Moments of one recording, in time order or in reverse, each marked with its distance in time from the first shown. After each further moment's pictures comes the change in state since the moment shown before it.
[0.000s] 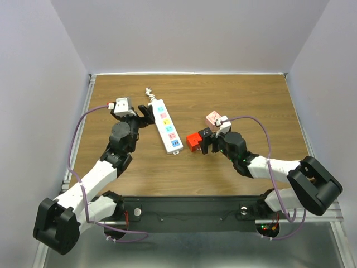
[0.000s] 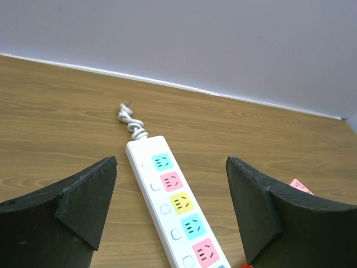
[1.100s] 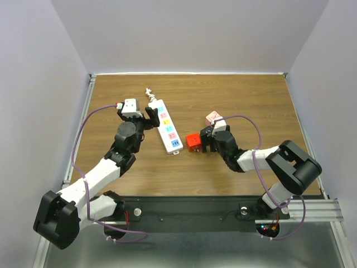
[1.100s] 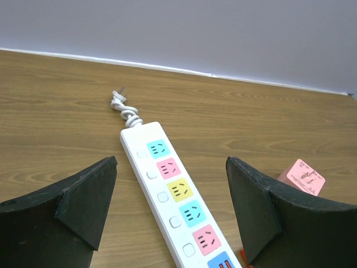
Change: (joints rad) left arm -0.050 0.048 -0.006 0.006 -0.003 0.037; right arm 0.000 0.249 0.068 0.032 0.207 -0.010
